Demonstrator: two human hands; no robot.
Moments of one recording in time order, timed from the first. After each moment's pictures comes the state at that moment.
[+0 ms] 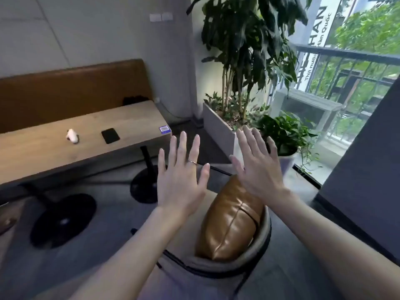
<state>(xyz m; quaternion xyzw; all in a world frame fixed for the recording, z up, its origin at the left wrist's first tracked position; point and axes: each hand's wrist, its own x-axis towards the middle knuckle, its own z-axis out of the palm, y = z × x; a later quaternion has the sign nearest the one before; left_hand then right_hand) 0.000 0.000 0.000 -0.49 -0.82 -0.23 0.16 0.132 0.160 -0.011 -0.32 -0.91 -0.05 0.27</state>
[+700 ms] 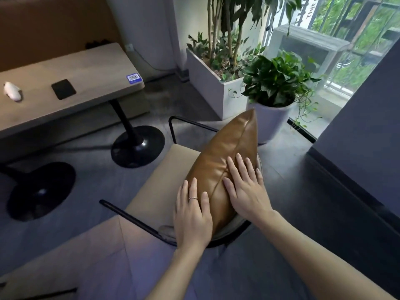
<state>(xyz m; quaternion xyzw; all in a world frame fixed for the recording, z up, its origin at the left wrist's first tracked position) 0.083 0.022 -0.228 -0.32 -0.87 -0.34 -0.13 0.173 0.164 -0.245 -0.39 -0.90 0.16 0.11</state>
